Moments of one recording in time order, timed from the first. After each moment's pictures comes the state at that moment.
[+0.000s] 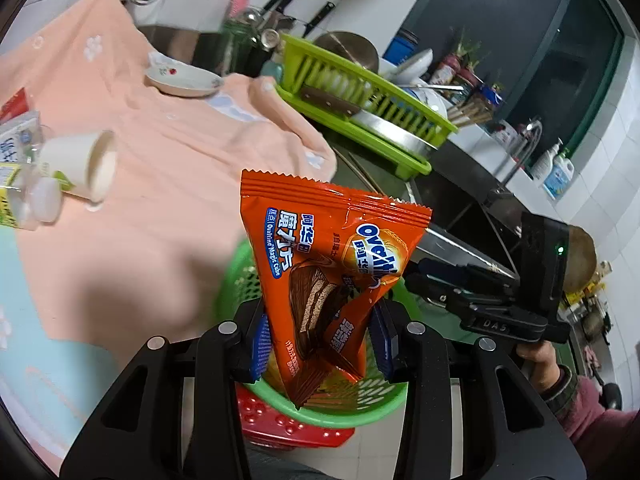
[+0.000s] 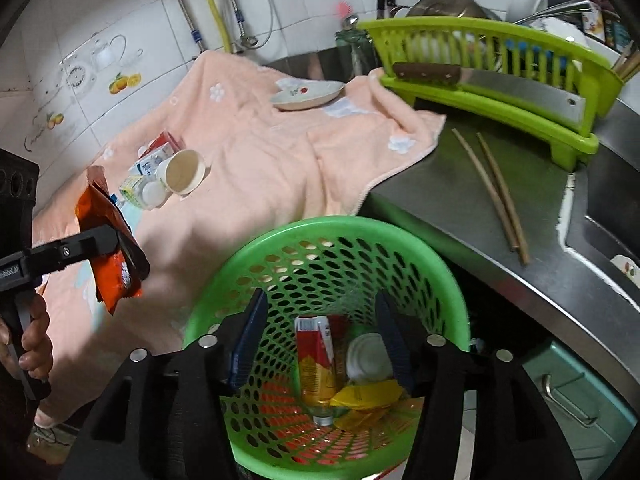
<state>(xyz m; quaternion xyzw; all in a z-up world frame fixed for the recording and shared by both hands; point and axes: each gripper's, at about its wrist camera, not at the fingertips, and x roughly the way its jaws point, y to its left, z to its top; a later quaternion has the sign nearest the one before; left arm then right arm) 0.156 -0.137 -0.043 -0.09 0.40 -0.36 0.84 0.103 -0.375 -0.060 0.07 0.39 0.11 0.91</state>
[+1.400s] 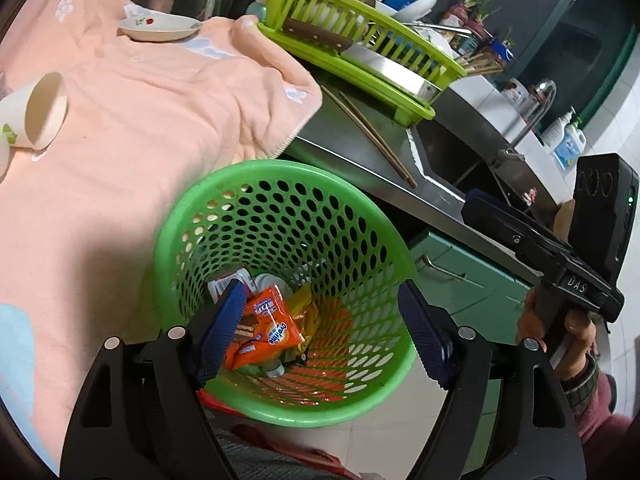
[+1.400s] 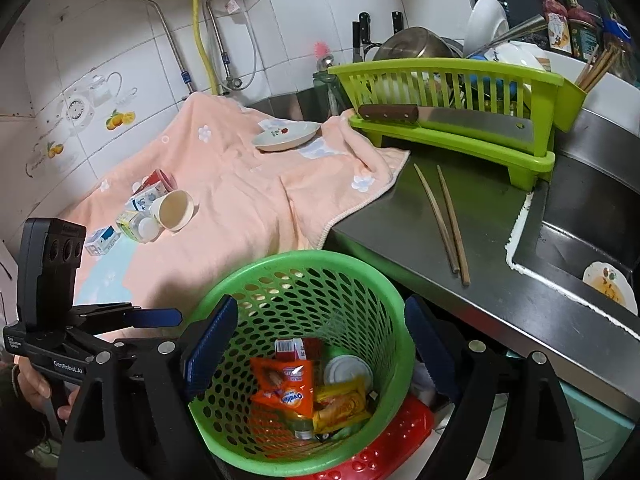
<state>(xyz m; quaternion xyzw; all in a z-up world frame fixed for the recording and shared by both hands) 0.151 -0.190 -0.081 -0.07 0.46 -0.35 0.81 0.084 -0.408 -0.036 0.08 0.34 0.09 0.93</state>
